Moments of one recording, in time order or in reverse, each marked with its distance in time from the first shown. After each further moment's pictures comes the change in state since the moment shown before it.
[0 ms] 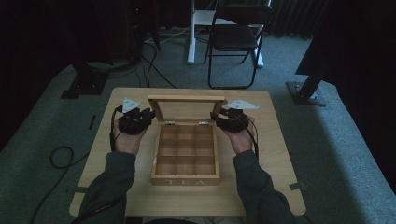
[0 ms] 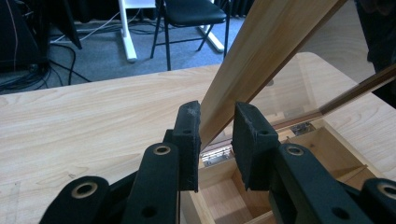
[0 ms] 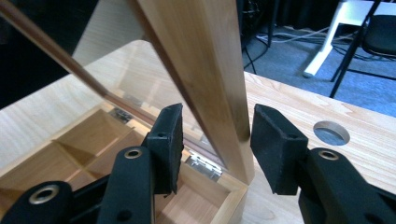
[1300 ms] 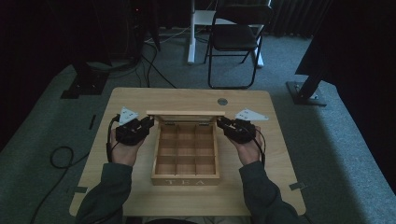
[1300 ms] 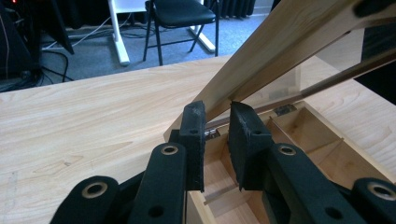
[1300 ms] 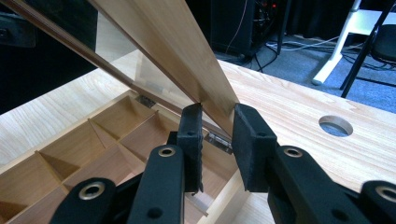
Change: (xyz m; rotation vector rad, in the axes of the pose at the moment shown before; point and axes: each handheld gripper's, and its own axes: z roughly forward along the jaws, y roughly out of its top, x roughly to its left) left arm -0.010 -0.021 -0.024 -0.014 -0.031 0.045; right arm 0.010 -0.018 -0.037 -0.031 0.038 -0.021
